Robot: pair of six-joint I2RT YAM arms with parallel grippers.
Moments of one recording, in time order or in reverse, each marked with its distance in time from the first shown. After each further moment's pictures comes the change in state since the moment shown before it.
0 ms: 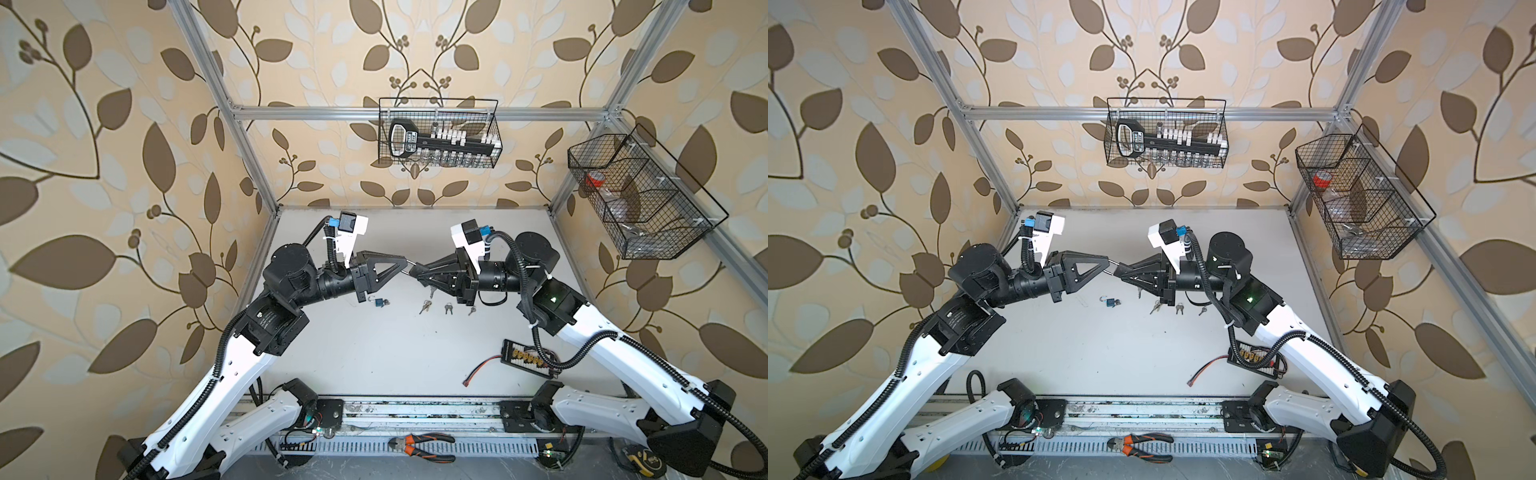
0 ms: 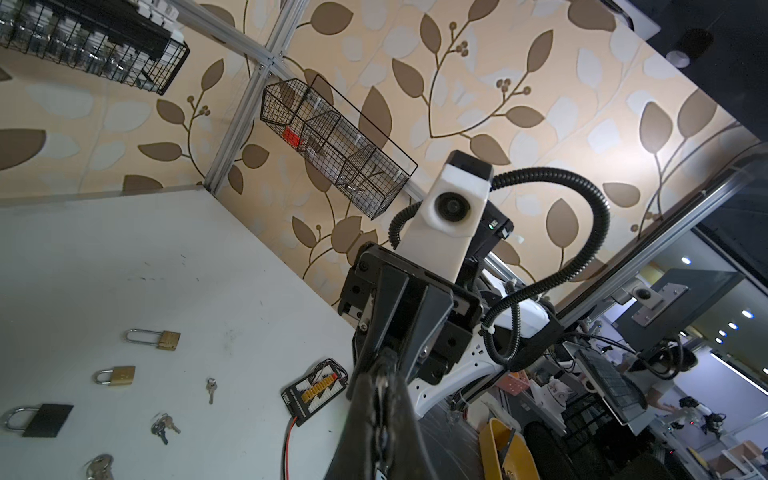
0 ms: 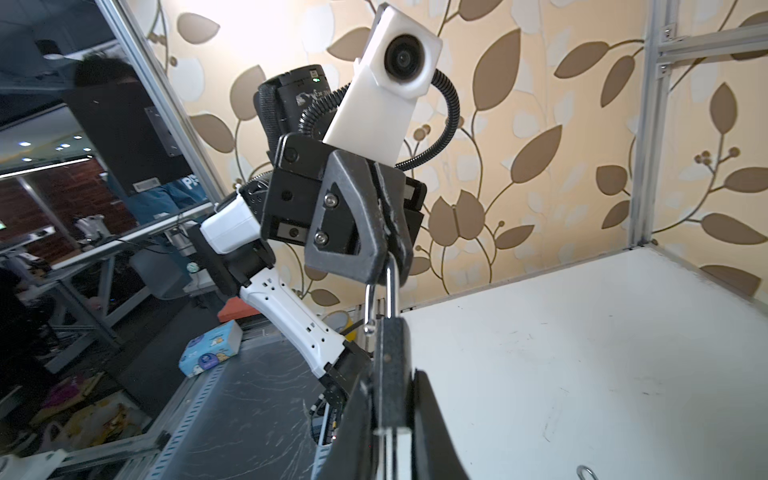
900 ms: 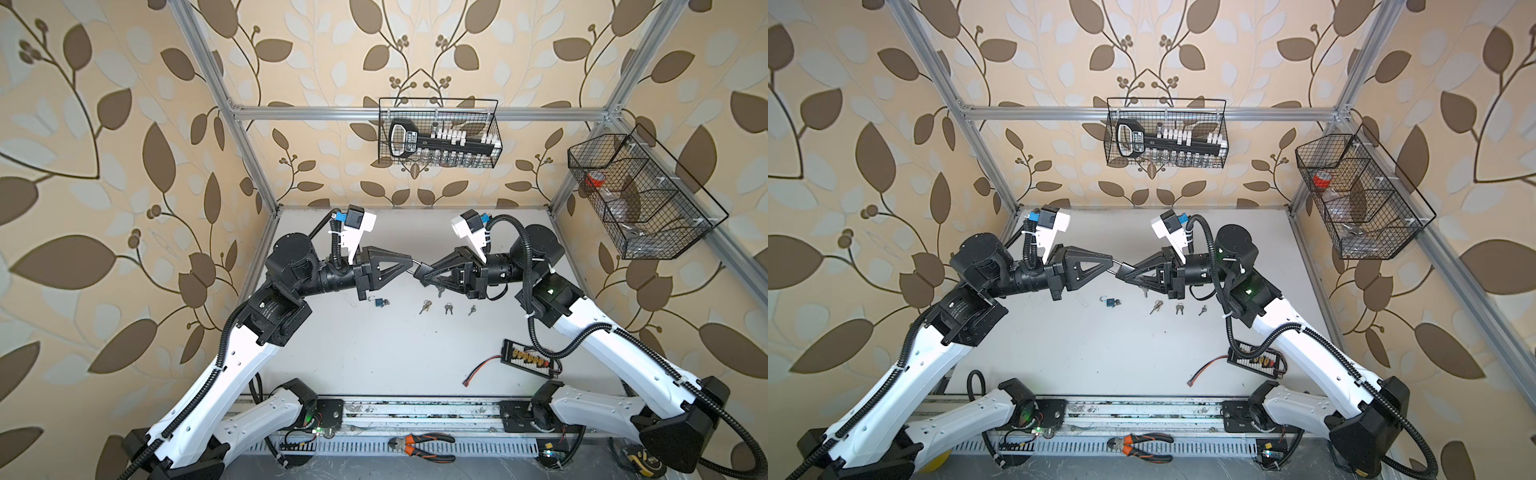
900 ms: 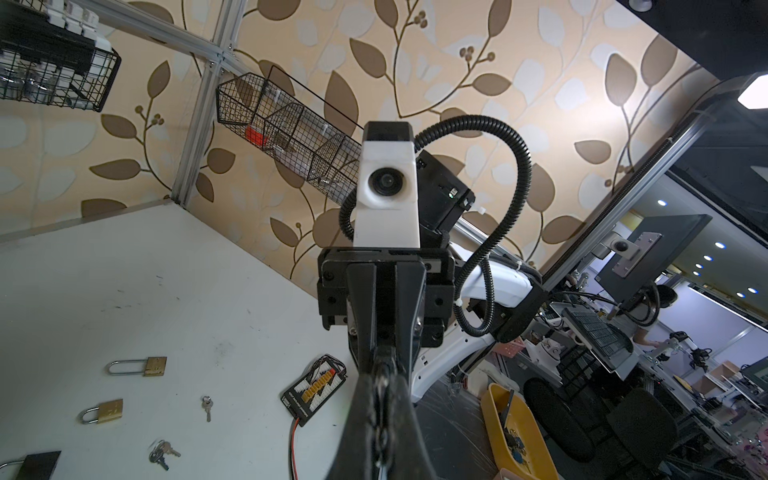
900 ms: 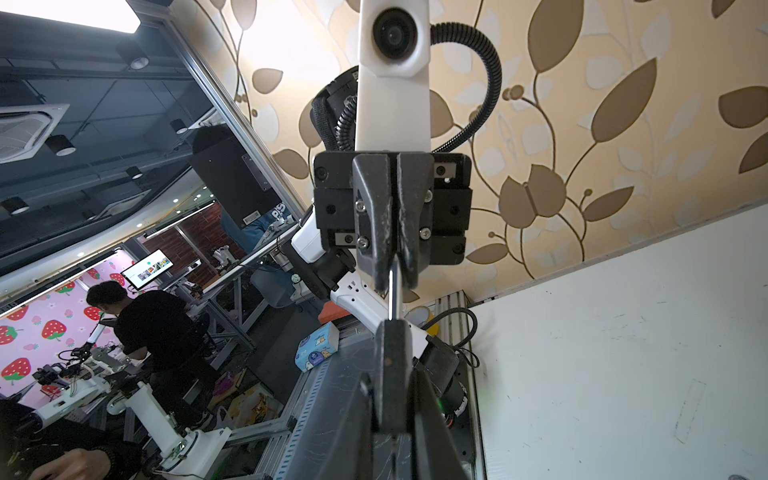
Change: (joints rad) left arm -0.004 0.049 0.031 0.030 0.100 0.066; right arm -0.049 0.037 0.004 0.129 -0.194 0.304
